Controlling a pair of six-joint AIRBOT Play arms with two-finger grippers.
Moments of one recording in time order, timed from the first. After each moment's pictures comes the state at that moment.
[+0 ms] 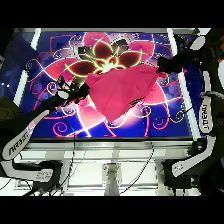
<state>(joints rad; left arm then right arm) -0.26 -1.53 0.92 0.57 -0.23 -1.53 -0.07 -1.77 1.89 -1.20 1.42 1.57</state>
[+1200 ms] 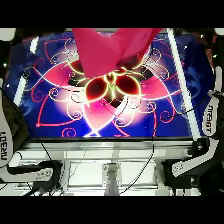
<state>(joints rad) -0.13 -1.44 1.80 1.12 -0.98 -1.45 -0.09 -1.72 1.99 -0.70 1.08 1.58</state>
